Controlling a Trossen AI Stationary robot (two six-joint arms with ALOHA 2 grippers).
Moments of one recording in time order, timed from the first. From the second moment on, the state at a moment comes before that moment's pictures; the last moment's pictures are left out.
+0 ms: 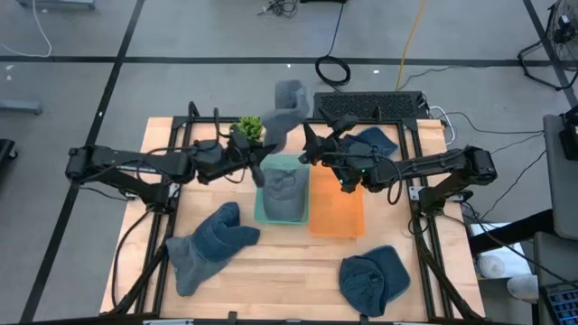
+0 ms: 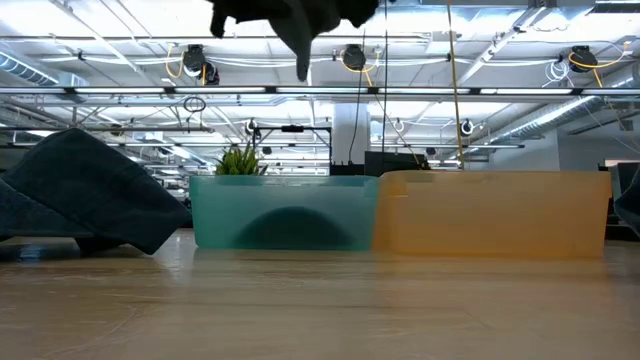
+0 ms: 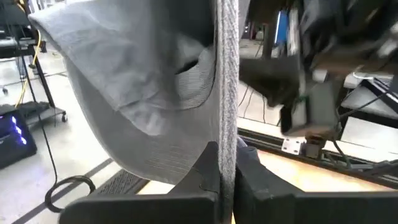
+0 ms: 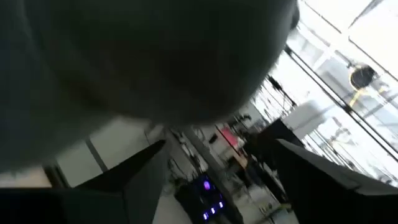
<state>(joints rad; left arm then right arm) 0.02 1.19 0.93 0.19 -0.45 -0.05 0.05 1.52 1.18 0.58 1.11 -1.00</state>
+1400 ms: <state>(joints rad) -0.09 0.74 0.93 -0.22 -0.05 0.42 -0.12 1.52 0.74 0.74 0.00 0.02</state>
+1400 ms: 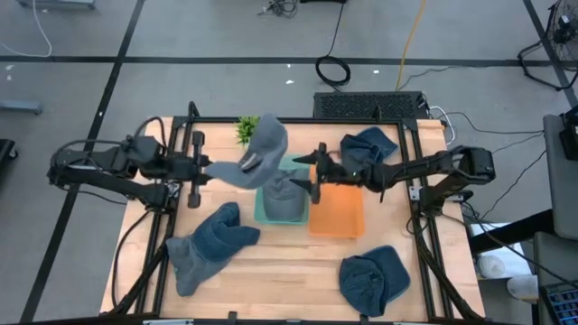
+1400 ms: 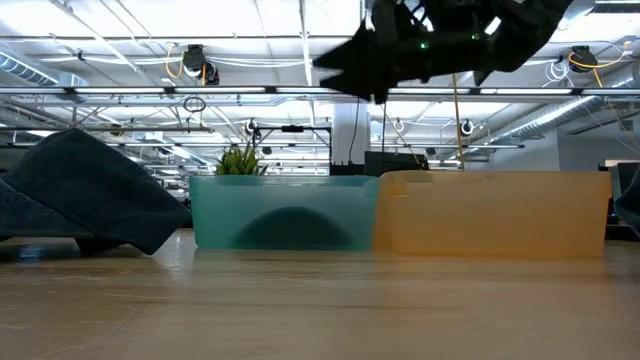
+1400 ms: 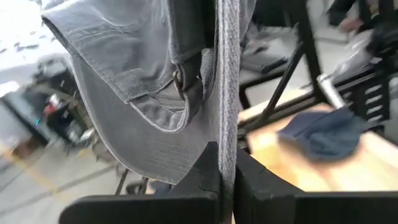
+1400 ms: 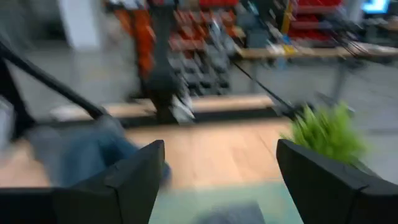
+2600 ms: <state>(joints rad) 0.23 1.18 0.67 0.73 0.70 0.18 -0.18 1.52 0.74 1.14 -0.60 0.29</state>
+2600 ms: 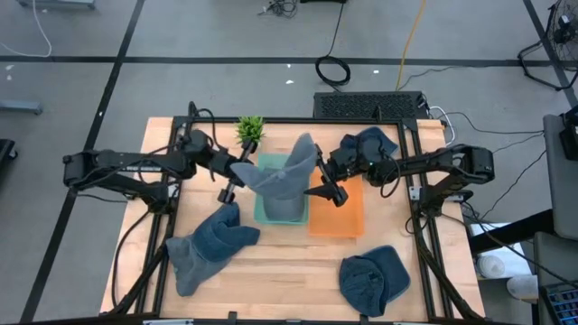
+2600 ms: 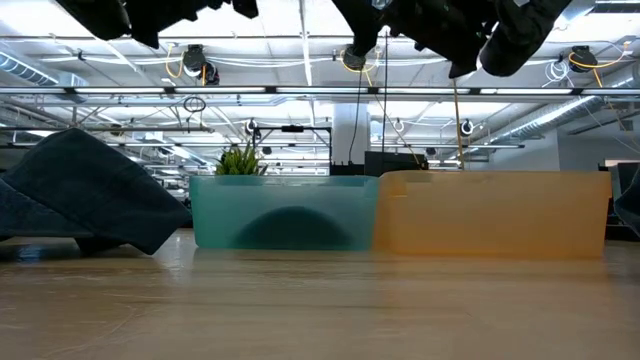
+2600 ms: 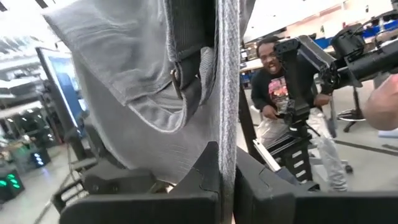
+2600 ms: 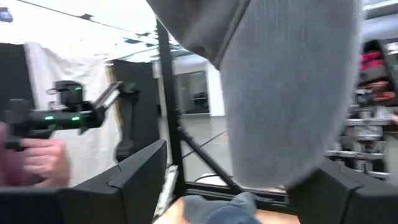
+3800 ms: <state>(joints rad) 0.30 1.16 0.67 0.59 0.64 -0.02 -0.19 1.51 0.74 1.15 -0.65 0.41</state>
